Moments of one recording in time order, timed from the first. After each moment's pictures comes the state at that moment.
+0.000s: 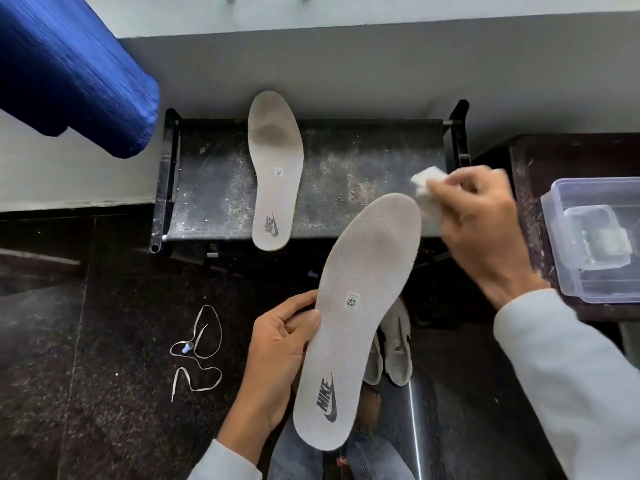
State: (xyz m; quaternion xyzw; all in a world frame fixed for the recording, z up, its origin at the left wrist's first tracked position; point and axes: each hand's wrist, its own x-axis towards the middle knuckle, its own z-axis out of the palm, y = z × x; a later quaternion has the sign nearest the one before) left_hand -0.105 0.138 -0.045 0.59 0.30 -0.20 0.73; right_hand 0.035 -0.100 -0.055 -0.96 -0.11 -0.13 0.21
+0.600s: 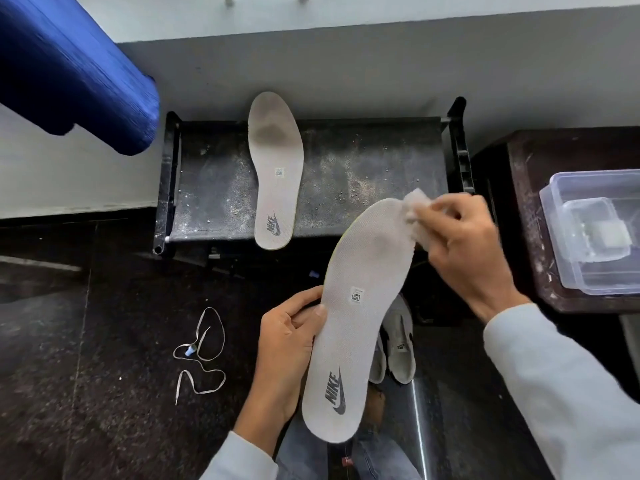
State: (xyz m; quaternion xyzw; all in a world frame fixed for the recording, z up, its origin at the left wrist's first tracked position) left_hand -0.102 0.132 -0.041 0.59 0.31 -0.18 0.72; right_hand 0.007 -0.096 -0.078 -0.95 -0.12 -0.10 0.25
